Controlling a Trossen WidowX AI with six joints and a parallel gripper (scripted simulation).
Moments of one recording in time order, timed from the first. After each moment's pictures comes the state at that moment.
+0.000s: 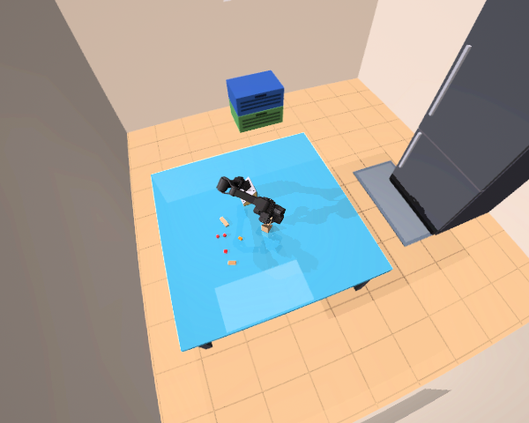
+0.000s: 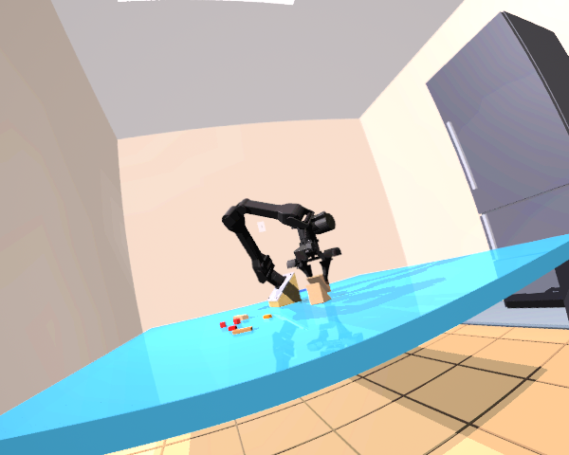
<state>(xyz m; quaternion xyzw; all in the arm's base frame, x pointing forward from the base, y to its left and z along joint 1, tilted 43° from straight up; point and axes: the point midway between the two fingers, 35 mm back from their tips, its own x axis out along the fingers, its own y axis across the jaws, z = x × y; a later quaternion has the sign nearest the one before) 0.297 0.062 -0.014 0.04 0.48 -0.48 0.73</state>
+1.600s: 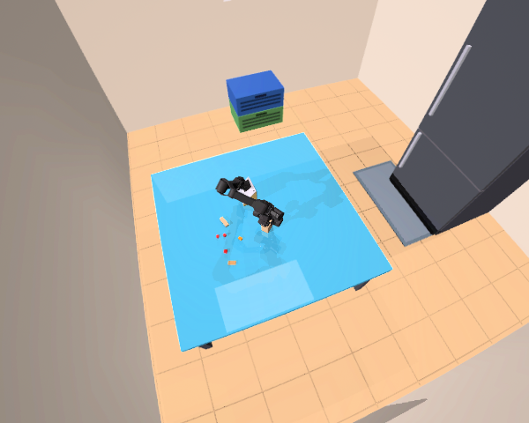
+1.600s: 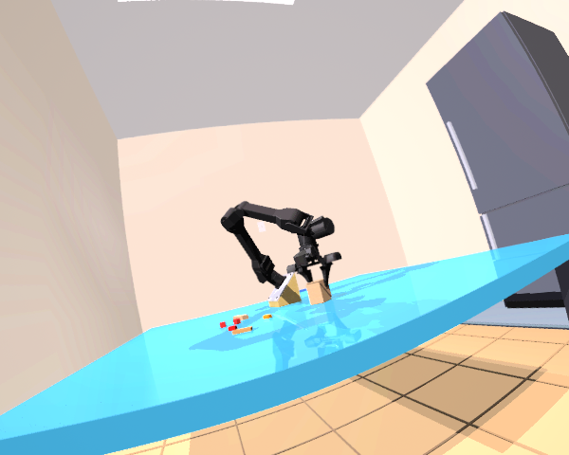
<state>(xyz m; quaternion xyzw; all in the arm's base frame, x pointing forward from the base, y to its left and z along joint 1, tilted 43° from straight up) 0.307 0.047 -0.020 0.04 0.47 -0.48 0.74</state>
